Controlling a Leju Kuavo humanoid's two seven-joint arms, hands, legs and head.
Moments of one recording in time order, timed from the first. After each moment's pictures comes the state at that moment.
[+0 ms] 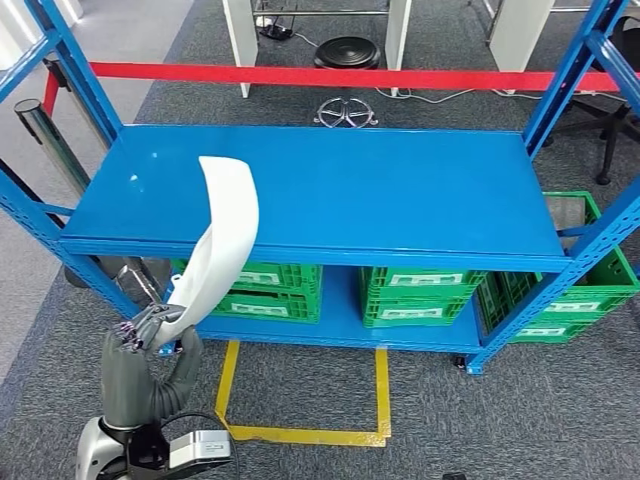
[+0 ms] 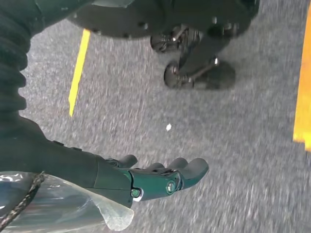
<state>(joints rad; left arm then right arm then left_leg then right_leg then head) 0.18 0.04 -0.38 -1.93 -0.78 0.64 -0.30 0.00 0.19 -0.92 -0.32 0.97 0.08 -0.28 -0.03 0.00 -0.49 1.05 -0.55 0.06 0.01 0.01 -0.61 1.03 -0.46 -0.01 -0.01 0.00</state>
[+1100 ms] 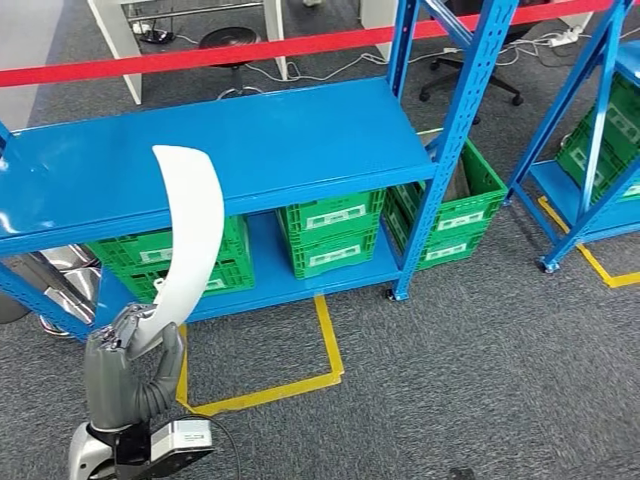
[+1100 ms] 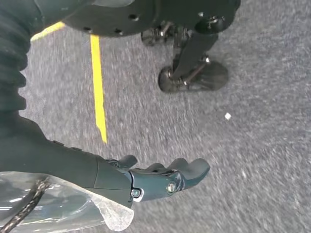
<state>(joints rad) 0.21 0.03 -0.34 -1.94 -0.73 0.66 -0.28 0.01 0.21 -0.94 -0.41 0.98 0.13 -0.28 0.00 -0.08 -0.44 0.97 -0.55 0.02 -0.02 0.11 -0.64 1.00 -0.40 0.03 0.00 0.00</state>
